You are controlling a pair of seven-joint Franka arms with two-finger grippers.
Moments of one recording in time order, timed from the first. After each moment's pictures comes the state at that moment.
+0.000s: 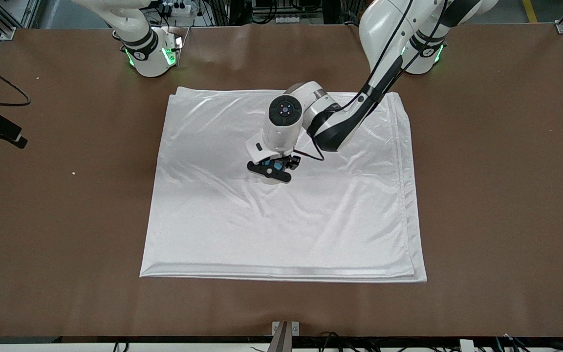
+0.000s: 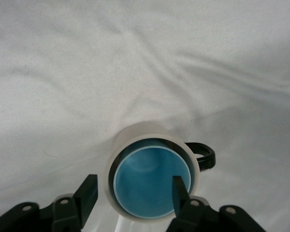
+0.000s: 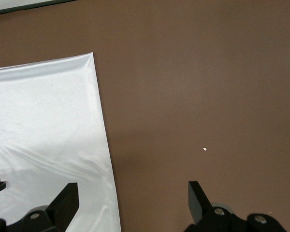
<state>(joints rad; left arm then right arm) -0.61 0.73 -0.30 -1.41 0.10 2.19 -0.57 -0.05 -0.02 -0.06 -1.63 0.01 1.69 0.05</state>
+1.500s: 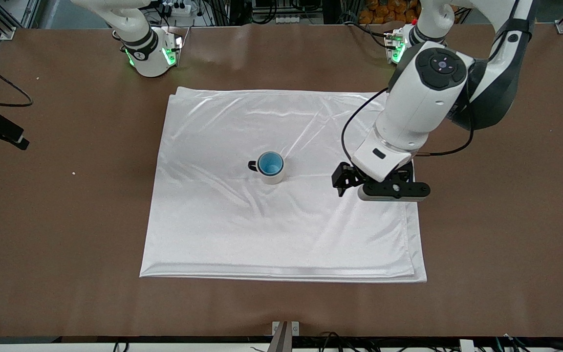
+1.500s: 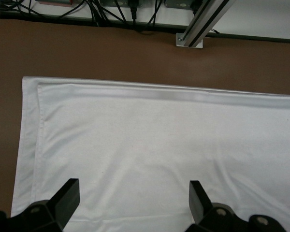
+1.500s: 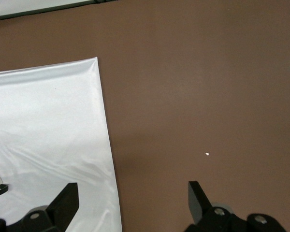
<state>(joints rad) -0.30 0.39 -0.25 -1.39 0.10 2.04 -0.57 0.00 -0.02 -0.09 -1.63 0.01 1.71 0.05</state>
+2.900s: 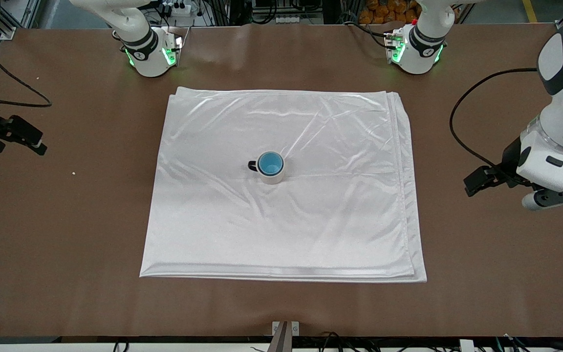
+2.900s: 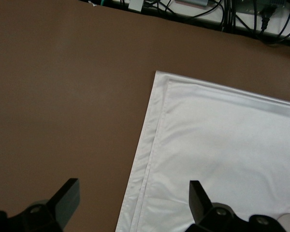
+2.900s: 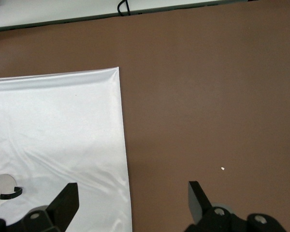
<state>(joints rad) 0.04 0.26 -0.25 -1.39 0.11 1.76 -0.41 0.07 -0.01 -0.09 -1.63 0.02 1.76 0.07</state>
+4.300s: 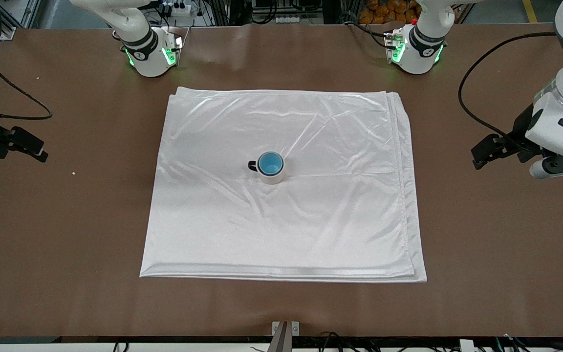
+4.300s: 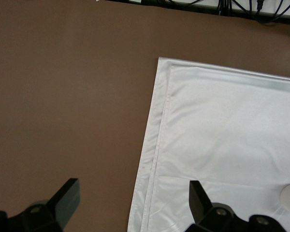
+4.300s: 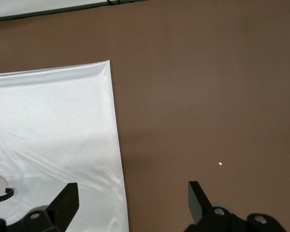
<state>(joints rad) 0.05 0.16 -0.26 -1.40 0.10 1.65 -0.34 0.06 0.03 -0.10 -1.63 0.03 1.76 0.07</state>
